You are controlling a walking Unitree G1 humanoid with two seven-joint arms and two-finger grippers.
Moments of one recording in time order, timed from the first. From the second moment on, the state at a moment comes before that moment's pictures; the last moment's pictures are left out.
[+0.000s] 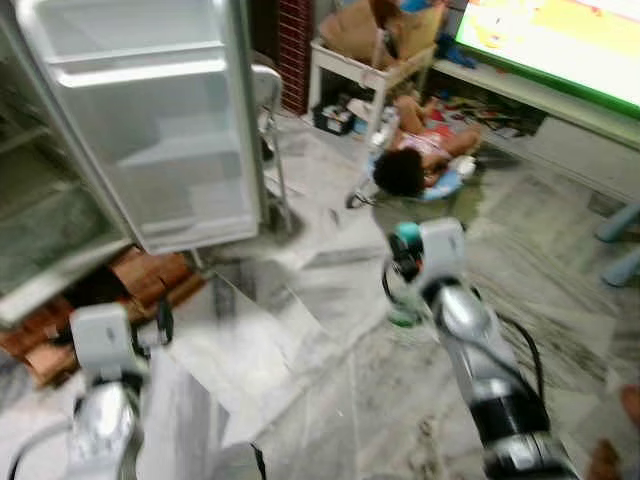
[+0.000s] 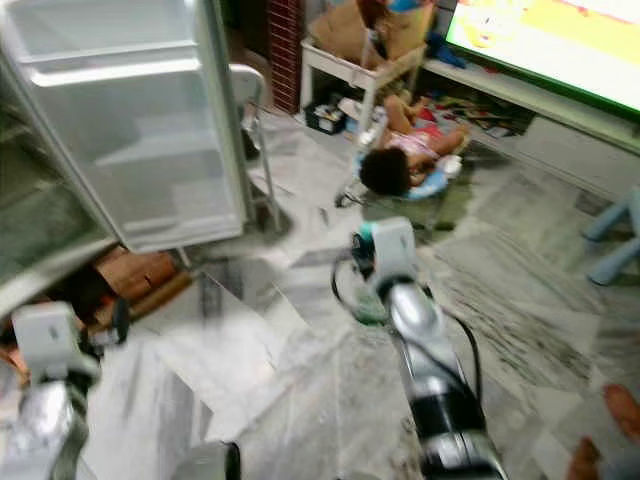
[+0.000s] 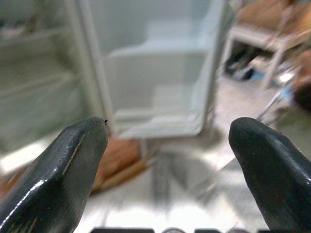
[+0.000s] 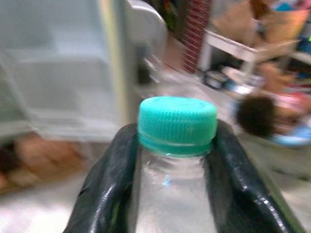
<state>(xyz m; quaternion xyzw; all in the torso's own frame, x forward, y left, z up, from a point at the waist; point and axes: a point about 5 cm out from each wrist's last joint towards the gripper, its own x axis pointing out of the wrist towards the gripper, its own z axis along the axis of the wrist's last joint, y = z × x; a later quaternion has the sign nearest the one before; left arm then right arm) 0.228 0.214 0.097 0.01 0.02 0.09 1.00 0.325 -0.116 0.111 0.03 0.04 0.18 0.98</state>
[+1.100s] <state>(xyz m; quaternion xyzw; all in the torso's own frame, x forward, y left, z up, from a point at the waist) 0.235 0.206 0.107 0.02 0.01 0.06 1.00 0.310 -0.115 0.094 0.01 0.06 0.22 0.97</state>
